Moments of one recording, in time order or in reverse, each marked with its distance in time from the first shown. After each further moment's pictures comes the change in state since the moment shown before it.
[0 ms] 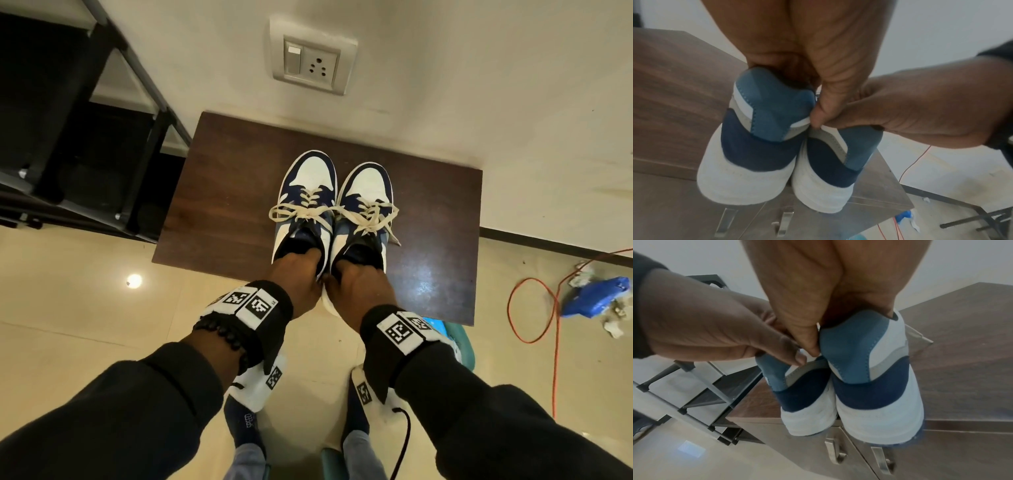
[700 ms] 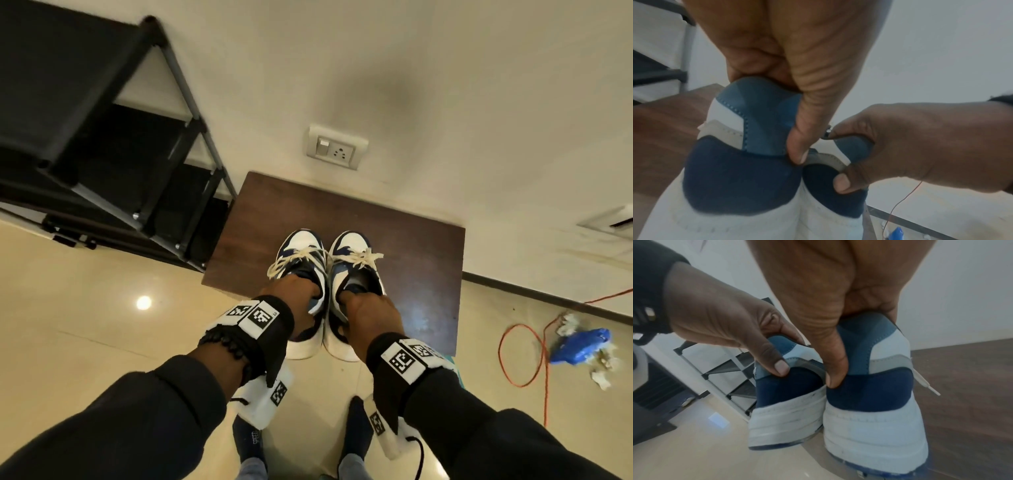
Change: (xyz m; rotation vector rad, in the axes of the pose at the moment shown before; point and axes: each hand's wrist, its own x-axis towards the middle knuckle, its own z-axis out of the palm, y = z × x) left_hand -0.080 0.034 -0.099 0.167 -0.120 -0.047; right_hand -0.071 -0.053 -0.089 -0.214 -0.074 -0.109
